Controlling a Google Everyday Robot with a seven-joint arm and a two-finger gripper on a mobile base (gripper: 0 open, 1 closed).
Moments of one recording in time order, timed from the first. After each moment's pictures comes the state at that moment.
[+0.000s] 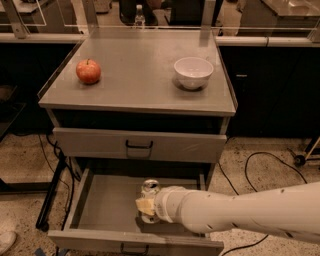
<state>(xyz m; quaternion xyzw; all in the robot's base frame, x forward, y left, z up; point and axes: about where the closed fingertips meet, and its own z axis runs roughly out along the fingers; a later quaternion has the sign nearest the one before) 0.463 0.020 0.591 -0.23 0.89 0.20 0.33</state>
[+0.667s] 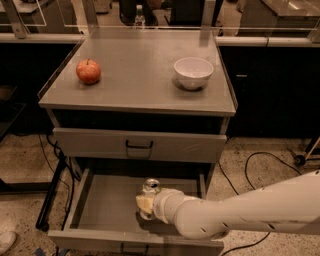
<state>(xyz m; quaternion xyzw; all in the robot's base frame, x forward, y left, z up) 0.484 0.026 0.558 -0.18 0.89 0.21 0.37</state>
